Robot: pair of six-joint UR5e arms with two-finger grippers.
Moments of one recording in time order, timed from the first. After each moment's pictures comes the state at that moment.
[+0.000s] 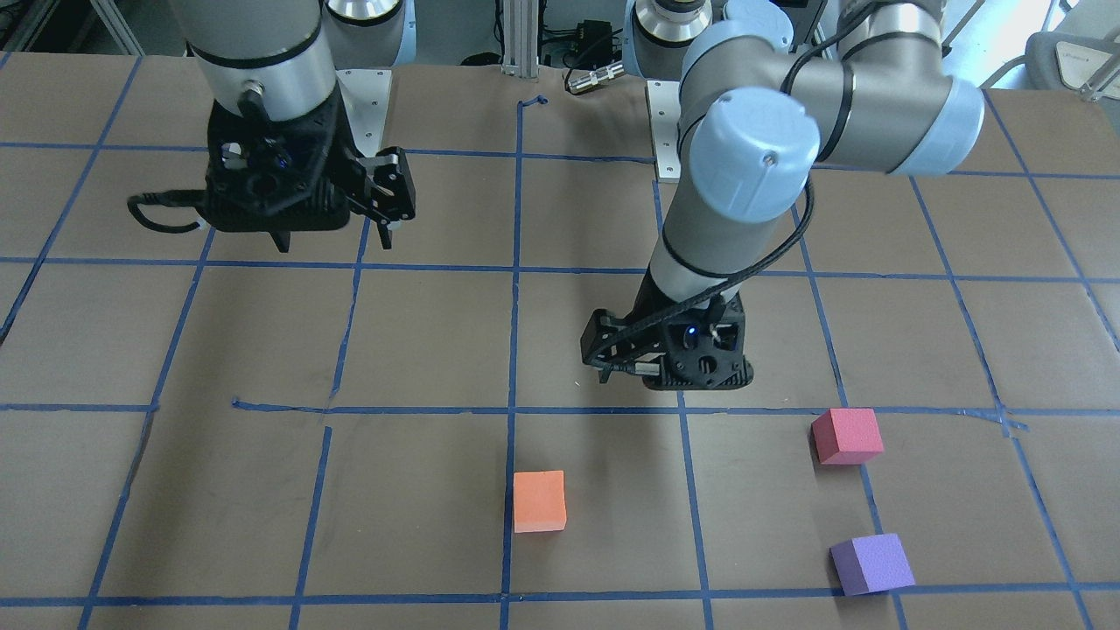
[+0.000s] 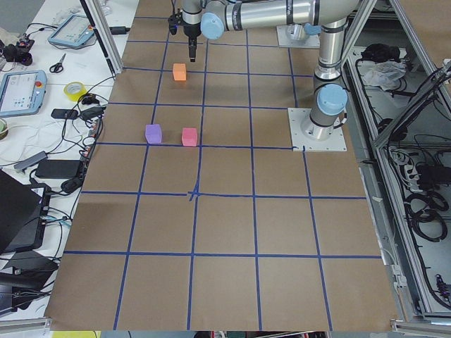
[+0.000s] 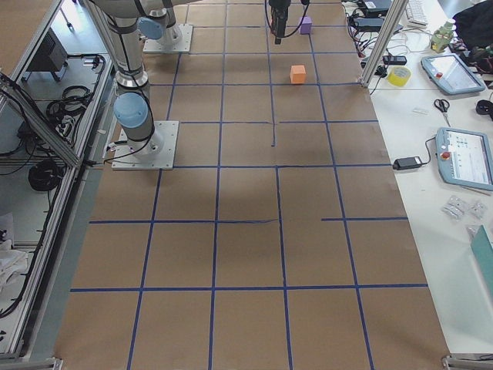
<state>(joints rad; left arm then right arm) -1.73 -1.89 -1.54 -1.19 1.53 -0.21 1.73 -1.45 1.36 -1.50 -1.60 0.09</state>
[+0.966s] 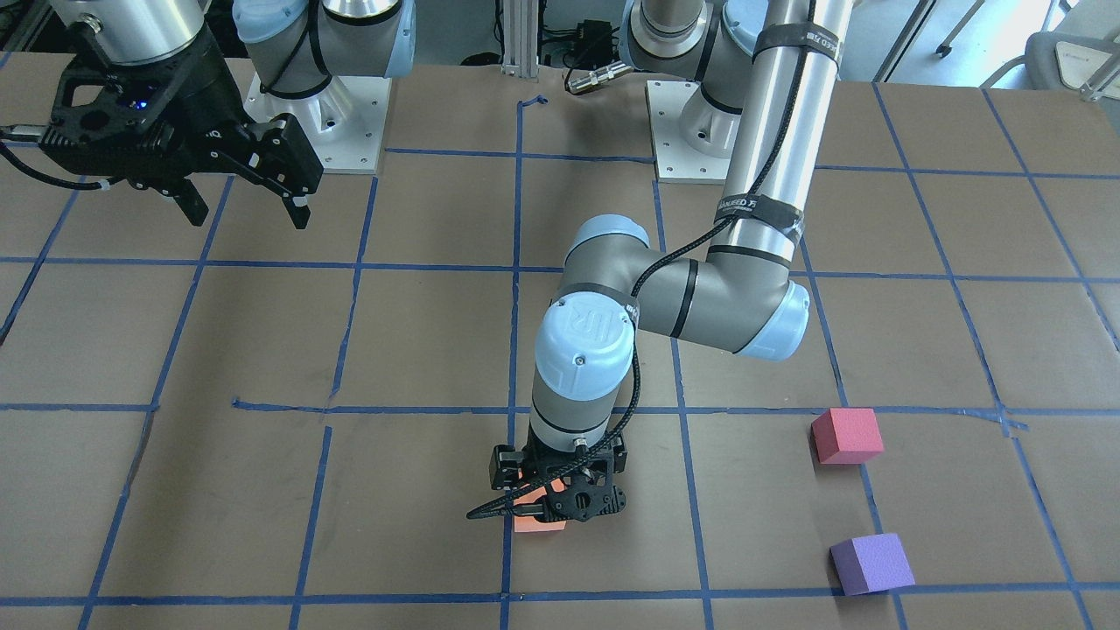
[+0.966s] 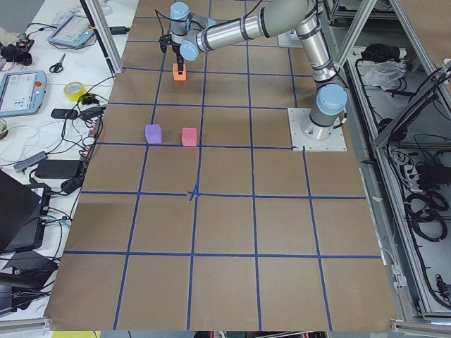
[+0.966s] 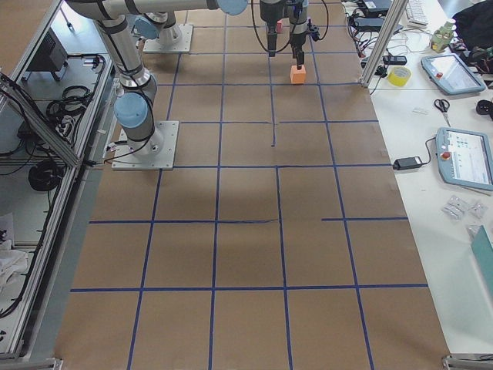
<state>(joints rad) -1.85 -2.23 -1.40 -0.94 1.57 -0.43 1.57 -1.57 1.50 -1.60 -1.51 0.07</state>
